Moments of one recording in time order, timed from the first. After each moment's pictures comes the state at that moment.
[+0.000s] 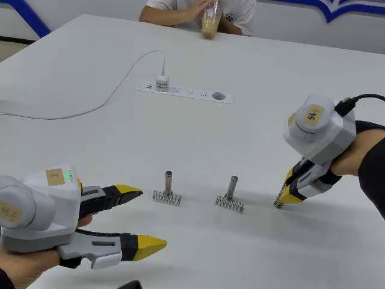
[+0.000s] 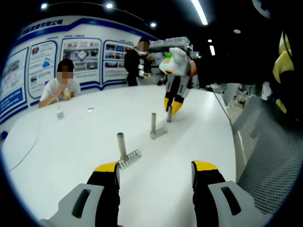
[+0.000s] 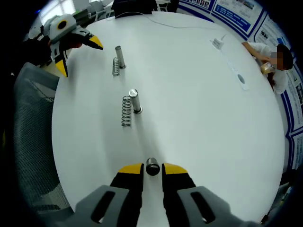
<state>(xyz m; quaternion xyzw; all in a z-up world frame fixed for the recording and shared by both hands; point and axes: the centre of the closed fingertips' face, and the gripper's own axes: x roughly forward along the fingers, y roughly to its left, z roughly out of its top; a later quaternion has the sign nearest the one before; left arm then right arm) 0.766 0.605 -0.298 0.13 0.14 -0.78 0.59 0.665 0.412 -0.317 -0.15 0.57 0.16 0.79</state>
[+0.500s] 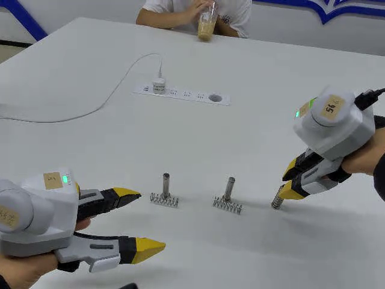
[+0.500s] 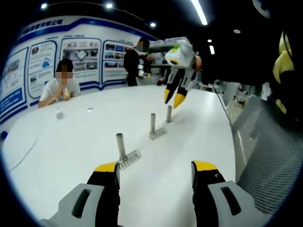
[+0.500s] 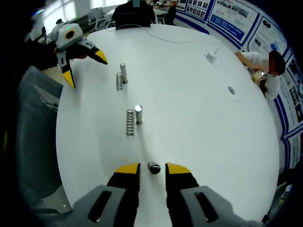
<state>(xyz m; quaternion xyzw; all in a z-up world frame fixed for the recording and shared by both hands) 0.764 0.604 -0.297 0.13 0.14 -0.78 0.59 0.670 0.418 -0.285 -0.16 0.52 0.14 0.82</state>
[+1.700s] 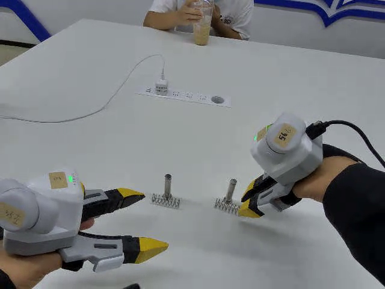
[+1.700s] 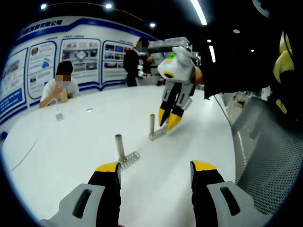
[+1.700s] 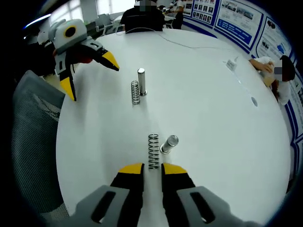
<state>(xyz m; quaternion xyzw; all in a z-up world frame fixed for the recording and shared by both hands) 0.763 0.602 -0.297 0.13 0.14 -0.78 0.59 0.710 0.472 -0.337 -0.13 0.51 0.19 0.83</state>
